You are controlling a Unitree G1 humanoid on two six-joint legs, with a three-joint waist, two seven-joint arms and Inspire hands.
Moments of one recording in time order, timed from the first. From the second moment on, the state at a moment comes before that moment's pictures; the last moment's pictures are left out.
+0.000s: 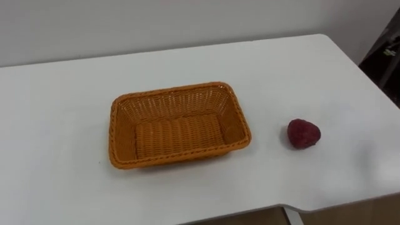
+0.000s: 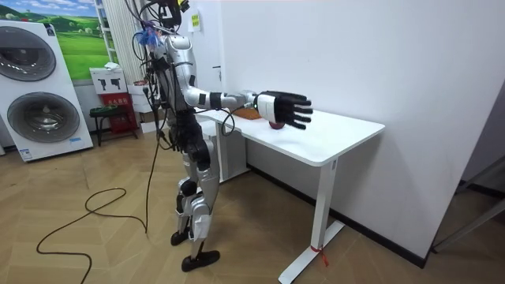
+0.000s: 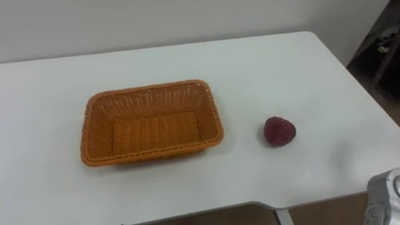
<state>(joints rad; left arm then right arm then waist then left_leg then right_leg) 0.32 0.22 0.17 1.10 0.23 0.01 0.13 0.02 -0.34 -0.41 0.14 0.24 -0.18 -0.80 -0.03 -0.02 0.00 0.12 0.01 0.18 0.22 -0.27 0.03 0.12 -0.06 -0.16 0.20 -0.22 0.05</state>
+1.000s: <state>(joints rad) 0.30 0.24 0.11 1.10 0.23 -0.01 0.06 0.06 -0.34 -0.09 0.29 0.06 -0.16 -0.30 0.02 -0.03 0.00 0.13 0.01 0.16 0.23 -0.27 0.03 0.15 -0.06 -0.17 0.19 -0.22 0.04</state>
